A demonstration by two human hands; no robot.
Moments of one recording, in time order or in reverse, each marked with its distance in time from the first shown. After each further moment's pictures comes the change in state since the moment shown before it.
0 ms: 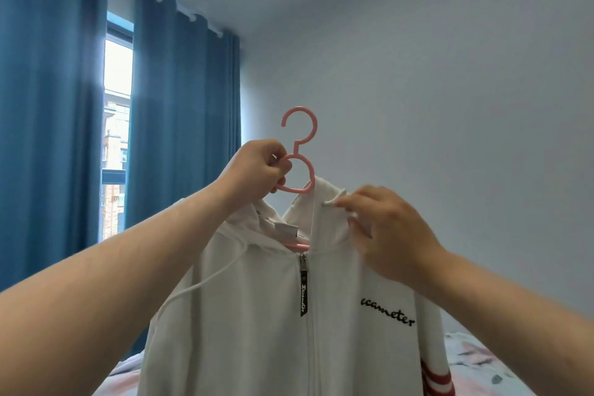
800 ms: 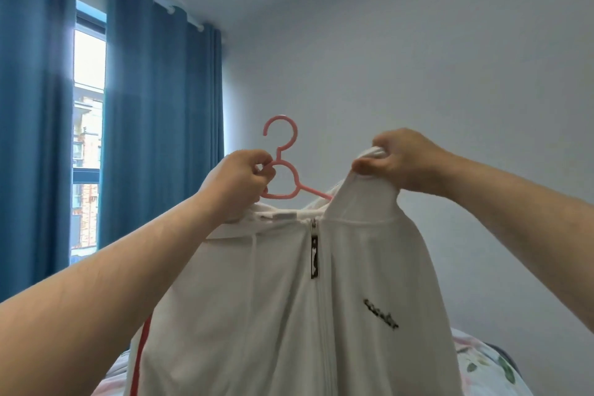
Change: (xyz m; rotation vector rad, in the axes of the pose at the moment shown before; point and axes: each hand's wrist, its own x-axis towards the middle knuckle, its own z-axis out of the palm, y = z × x) left_hand -0.004 -0.002 0.030 0.076 -0.024 -0.037; right_hand 0.071 0.063 -0.067 -0.074 -0.271 0.331
